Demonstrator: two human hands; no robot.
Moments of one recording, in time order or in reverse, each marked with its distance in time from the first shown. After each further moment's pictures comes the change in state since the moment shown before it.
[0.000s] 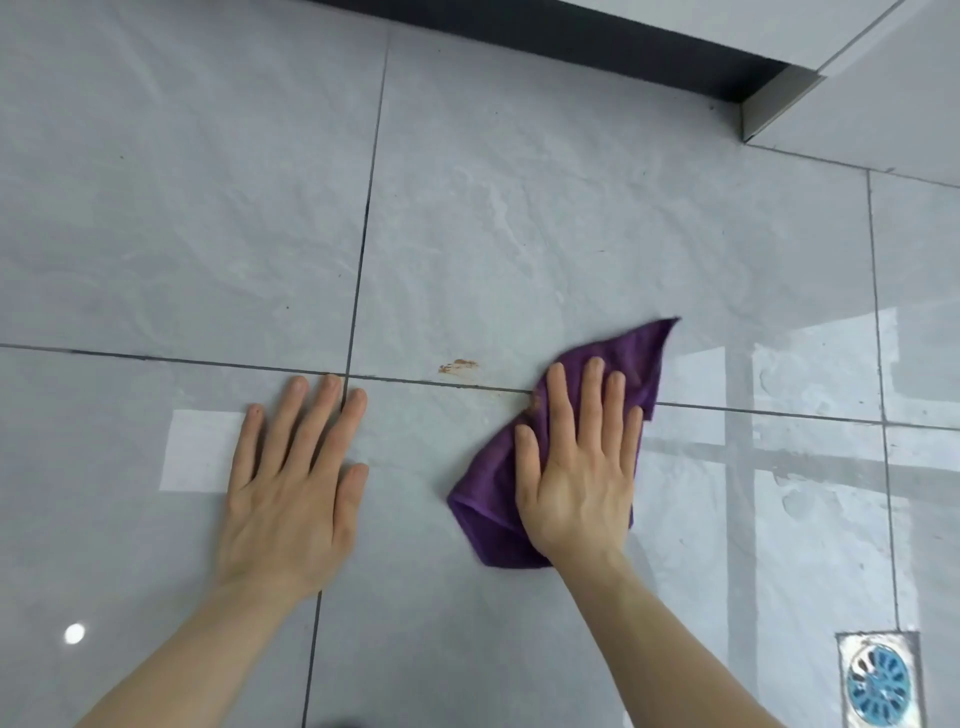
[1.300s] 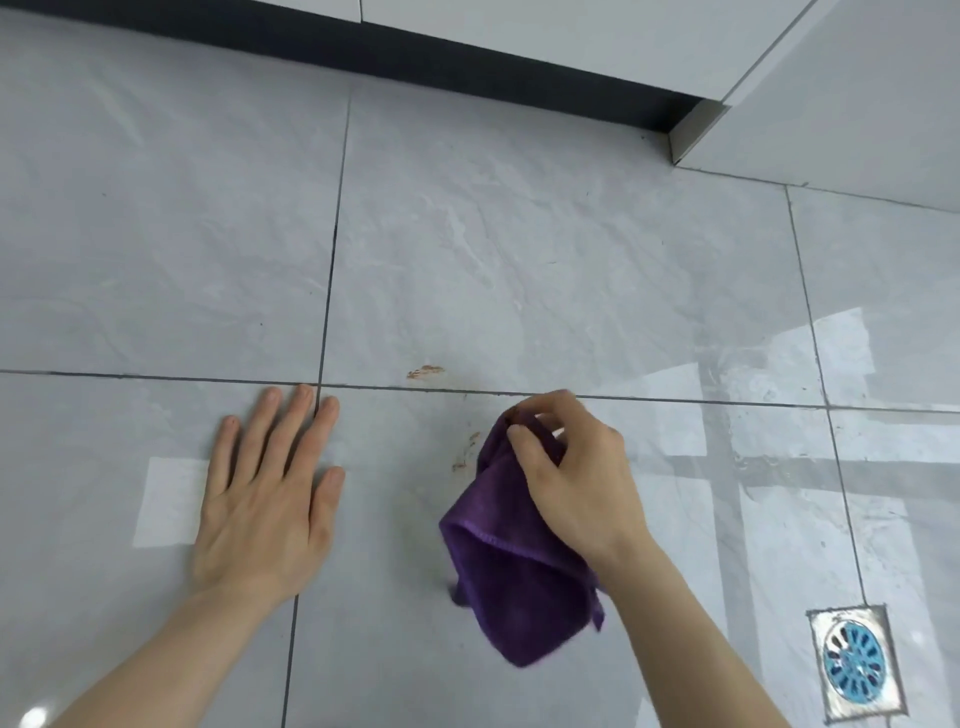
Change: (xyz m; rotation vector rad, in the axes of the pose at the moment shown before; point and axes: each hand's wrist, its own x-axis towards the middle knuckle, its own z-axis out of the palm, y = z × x) left_hand -0.002 0.003 -0.001 -0.009 0.069 0.002; right_hand 0.000 0.000 -0.091 0.687 -0.227 0.176
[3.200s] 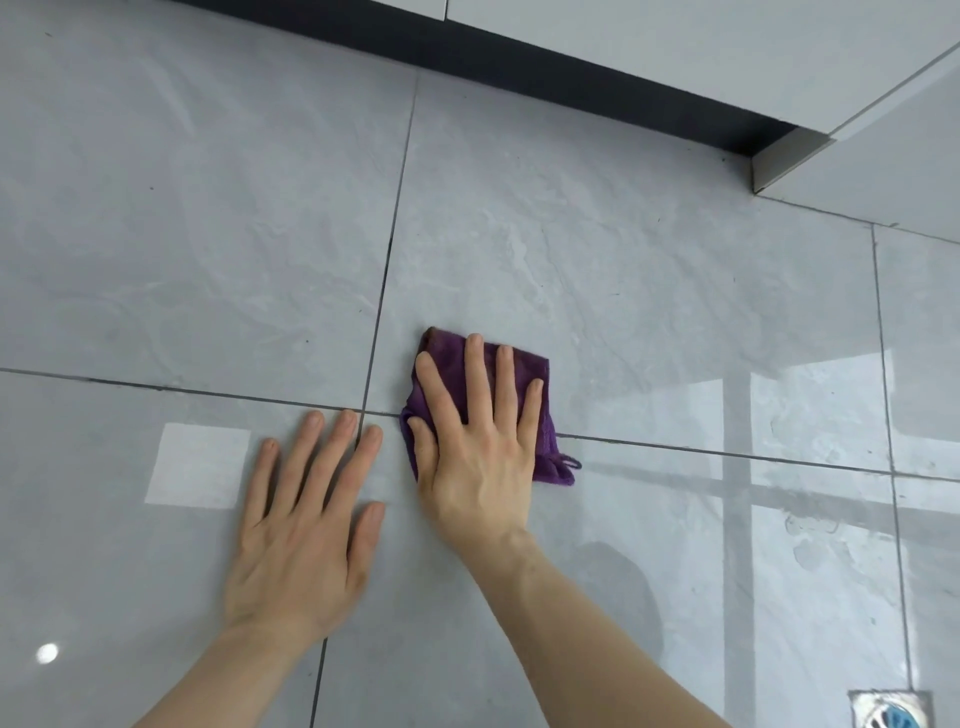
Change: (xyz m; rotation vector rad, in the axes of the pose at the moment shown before) left_hand 0.005 -0.003 -0.001 0.004 -0.108 -0.004; right_hand 0.057 -0.022 0.133 -0.641 0.123 -0.431
